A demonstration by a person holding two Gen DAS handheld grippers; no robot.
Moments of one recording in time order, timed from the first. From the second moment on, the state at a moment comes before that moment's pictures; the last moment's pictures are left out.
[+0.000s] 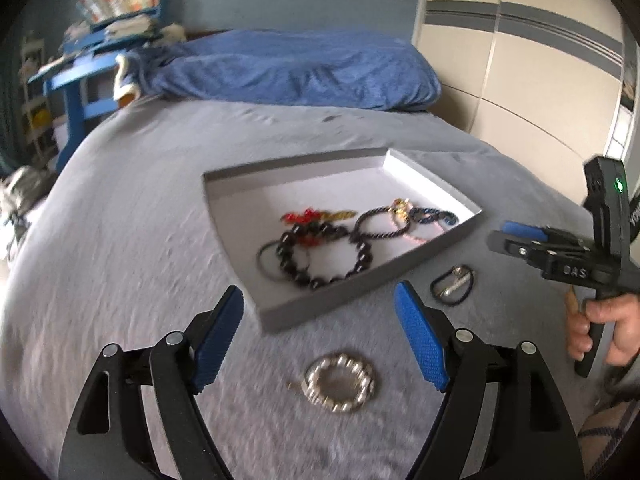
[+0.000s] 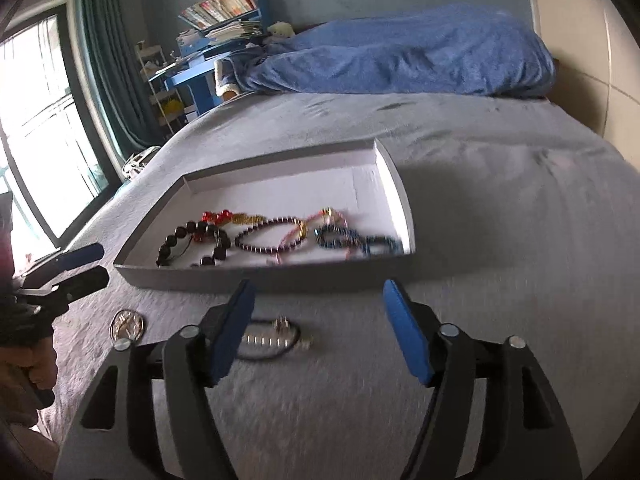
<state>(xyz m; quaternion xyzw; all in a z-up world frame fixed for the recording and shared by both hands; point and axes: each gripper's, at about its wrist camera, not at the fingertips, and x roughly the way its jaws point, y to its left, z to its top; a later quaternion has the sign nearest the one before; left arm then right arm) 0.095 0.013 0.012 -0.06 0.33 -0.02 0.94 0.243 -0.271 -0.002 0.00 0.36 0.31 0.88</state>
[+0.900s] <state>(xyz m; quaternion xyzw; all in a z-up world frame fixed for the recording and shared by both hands) 0.079 -0.010 -0.025 -0.01 0.40 -0.04 0.92 0.217 -0.268 -0.035 -0.05 0.42 0.27 0.87</state>
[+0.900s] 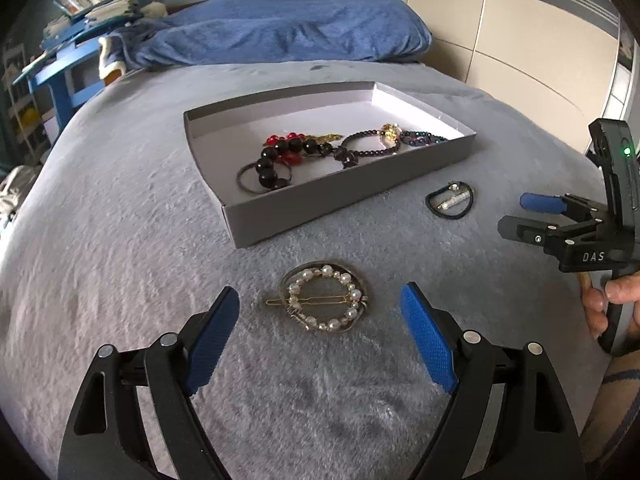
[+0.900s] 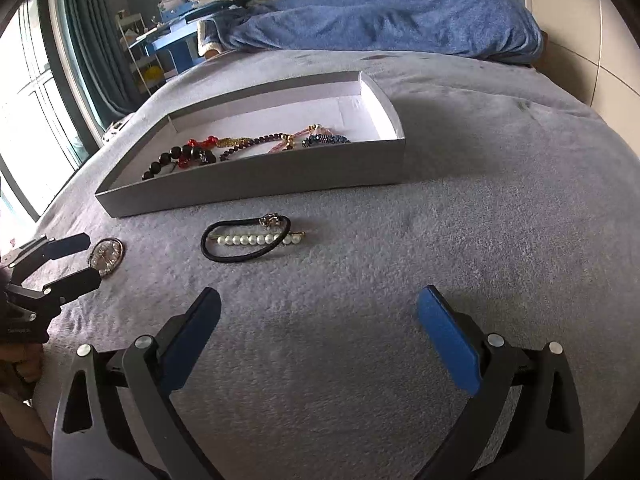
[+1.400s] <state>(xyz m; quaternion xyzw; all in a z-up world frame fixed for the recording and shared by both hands) 0.070 0.006 -0.017 -0.04 0.36 -0.02 0.93 0.217 -0.243 -0.031 -0.08 0.40 0.29 0.86</state>
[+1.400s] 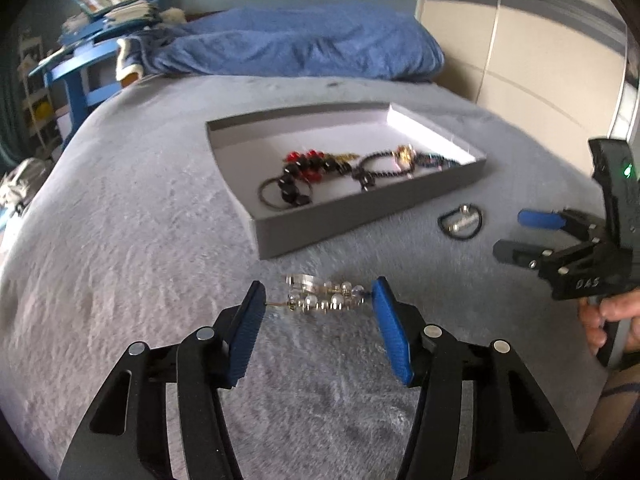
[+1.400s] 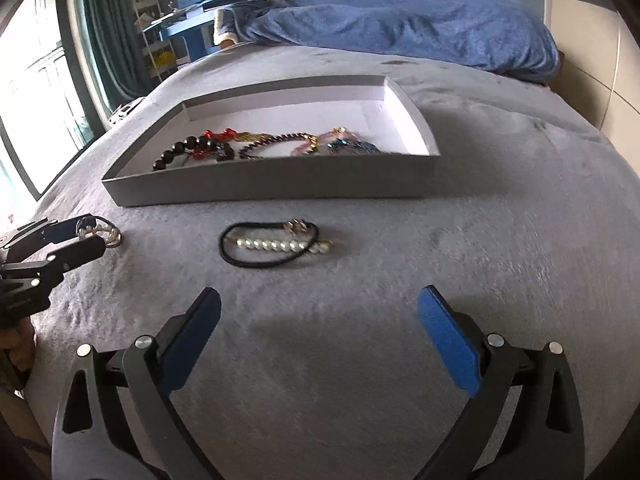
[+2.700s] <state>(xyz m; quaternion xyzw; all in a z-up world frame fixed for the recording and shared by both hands) 0.082 0.006 -0.029 -0.04 0.40 -0.01 0.91 0.215 -0.245 -0.034 -0.04 0.41 0.32 0.85</state>
